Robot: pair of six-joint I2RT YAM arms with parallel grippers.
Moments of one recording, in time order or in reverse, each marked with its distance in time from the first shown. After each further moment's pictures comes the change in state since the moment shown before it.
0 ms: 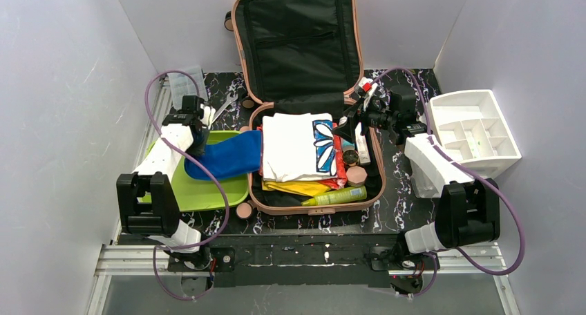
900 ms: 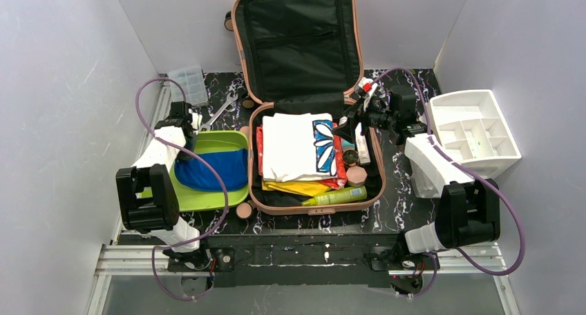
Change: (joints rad) left arm 0.124 0.048 -0.070 0.104 -0.064 0.051; right arm 0.000 -0.003 0.000 0.000 -0.007 -0.003
